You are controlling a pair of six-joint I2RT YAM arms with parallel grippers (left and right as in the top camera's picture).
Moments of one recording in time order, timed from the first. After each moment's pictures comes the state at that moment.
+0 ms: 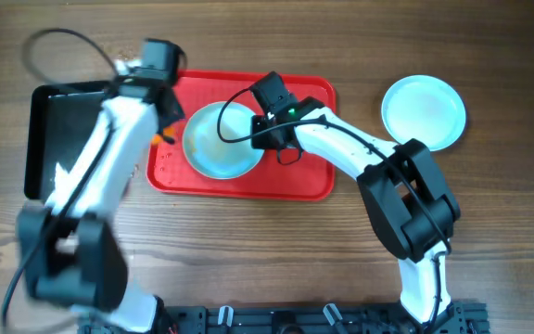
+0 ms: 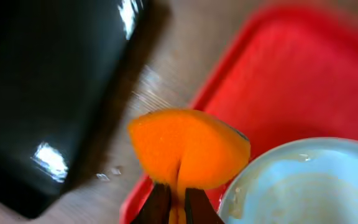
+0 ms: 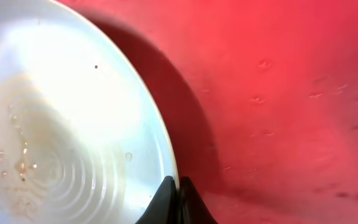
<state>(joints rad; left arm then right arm) -0.15 1.71 1.36 -0.87 -0.39 -0.58 0.60 2.12 1.47 -0.53 -0.06 0.56</state>
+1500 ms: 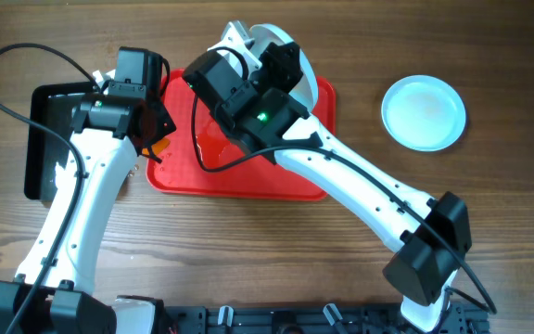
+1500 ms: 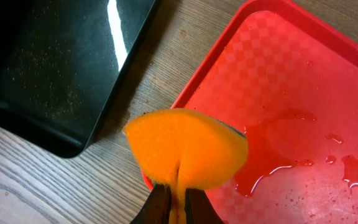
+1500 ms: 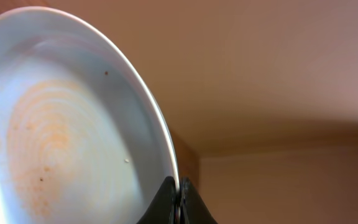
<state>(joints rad) -0.15 1.51 1.34 -1.04 -0.30 -0.61 0.84 1.95 1.85 -0.78 1.18 -0.34</state>
